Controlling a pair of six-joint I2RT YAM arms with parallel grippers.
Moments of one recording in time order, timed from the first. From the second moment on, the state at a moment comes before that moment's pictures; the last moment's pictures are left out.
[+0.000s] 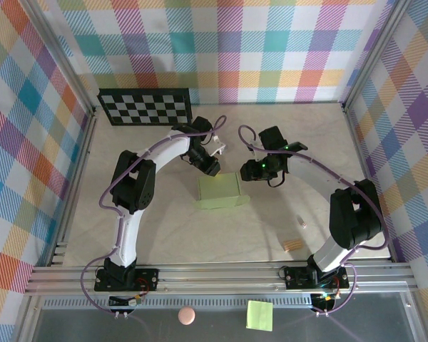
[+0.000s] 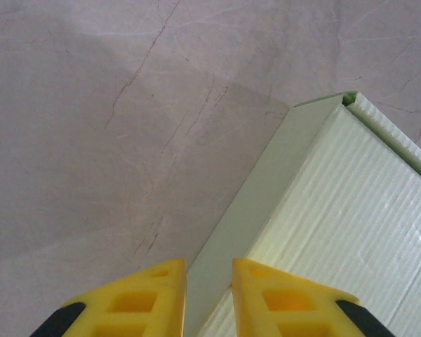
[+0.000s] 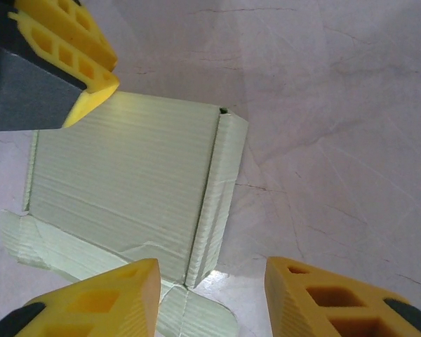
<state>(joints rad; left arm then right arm) -0.49 2.18 1.77 -0.92 0.40 0.26 0.44 1.62 1.19 -0.69 -0.34 0.20</state>
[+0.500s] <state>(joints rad) -0.49 2.18 1.77 -0.92 0.40 0.27 0.58 1.49 1.04 -0.52 -0.49 -0.31</state>
